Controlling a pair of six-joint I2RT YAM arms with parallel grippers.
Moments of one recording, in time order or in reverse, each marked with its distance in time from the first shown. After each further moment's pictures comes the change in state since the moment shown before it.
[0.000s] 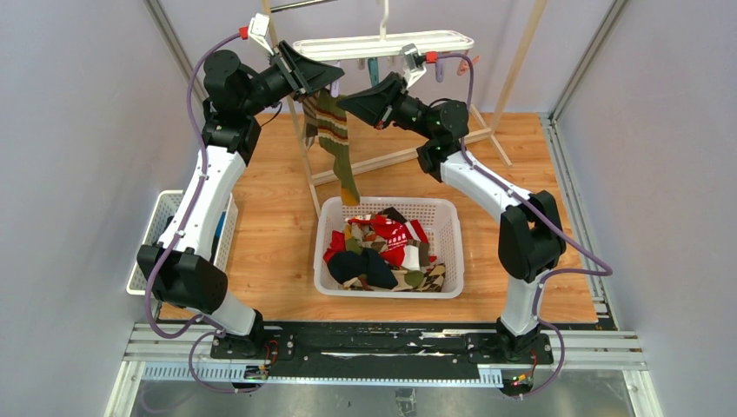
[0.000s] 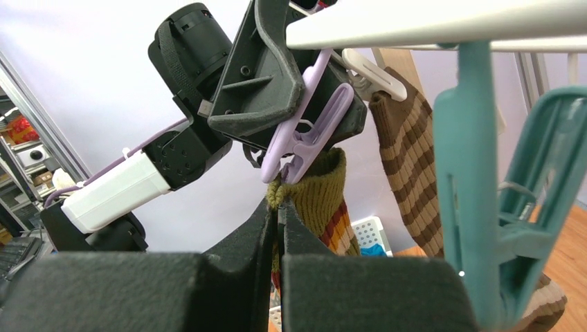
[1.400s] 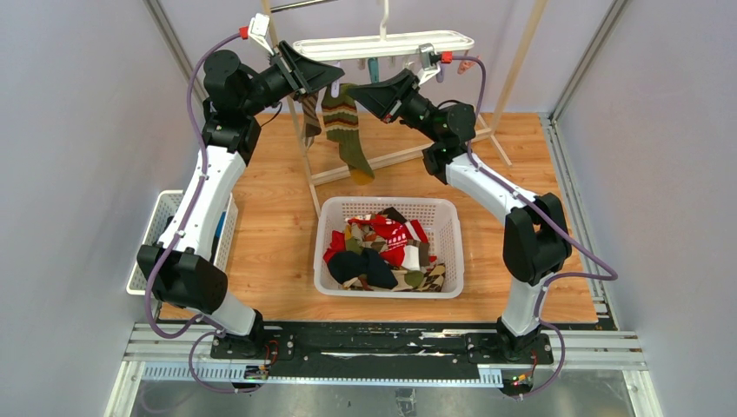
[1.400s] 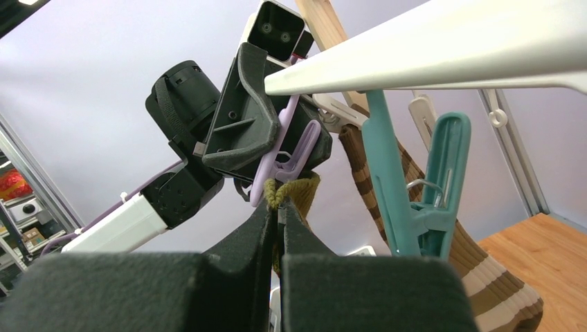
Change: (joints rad) left arm 0.000 0.000 0.000 0.002 0.002 0.000; right arm -0.027 -0.035 -0.056 0.047 0.132 0.055
